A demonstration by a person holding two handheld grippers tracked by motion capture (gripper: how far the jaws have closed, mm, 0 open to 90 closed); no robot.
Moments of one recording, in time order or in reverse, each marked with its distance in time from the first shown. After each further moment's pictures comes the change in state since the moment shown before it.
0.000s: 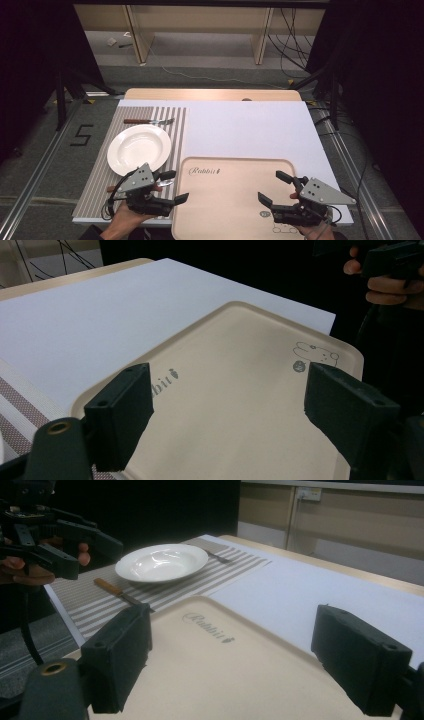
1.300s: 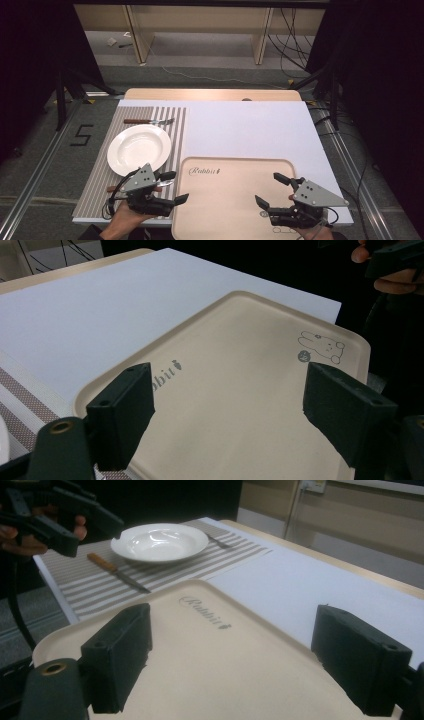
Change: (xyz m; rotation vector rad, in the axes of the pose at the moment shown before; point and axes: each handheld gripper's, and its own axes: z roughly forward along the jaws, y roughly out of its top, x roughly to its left) left arm 0.001 -0.001 0.002 0.039 0.010 0.016; right arm 0.007 -0.001 0.004 0.061 -0.014 -0.080
